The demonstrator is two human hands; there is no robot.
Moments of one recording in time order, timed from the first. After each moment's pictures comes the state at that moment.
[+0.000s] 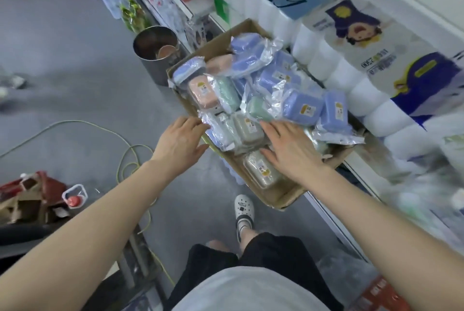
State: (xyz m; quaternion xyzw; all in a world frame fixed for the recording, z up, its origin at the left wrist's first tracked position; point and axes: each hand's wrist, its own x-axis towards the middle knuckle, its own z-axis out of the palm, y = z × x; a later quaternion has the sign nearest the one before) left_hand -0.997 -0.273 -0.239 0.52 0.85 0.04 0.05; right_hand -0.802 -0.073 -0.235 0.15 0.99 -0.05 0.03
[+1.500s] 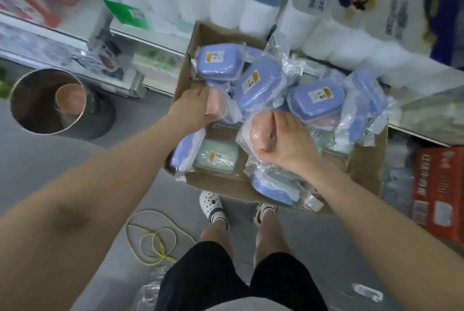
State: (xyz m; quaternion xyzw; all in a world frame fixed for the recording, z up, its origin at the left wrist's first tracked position) left_hand -1.317 0.003 -0.360 0.70 0.65 -0.04 0.29; right_hand -1.049 -0.037 -0.306 0.56 0.81 -0.16 0.05
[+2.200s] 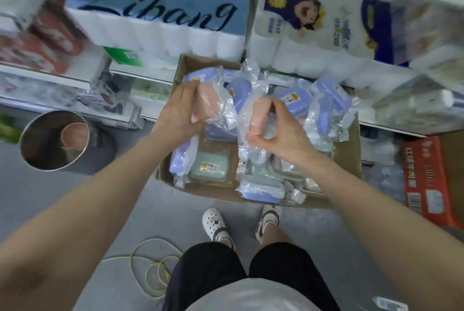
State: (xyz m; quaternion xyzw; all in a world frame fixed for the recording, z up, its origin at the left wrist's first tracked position) left_hand -1.303 -0.028 -0.266 0.72 0.62 0.19 0.23; right_hand -1.032 -0.045 -0.244 0.58 0.72 -0.33 -0.17
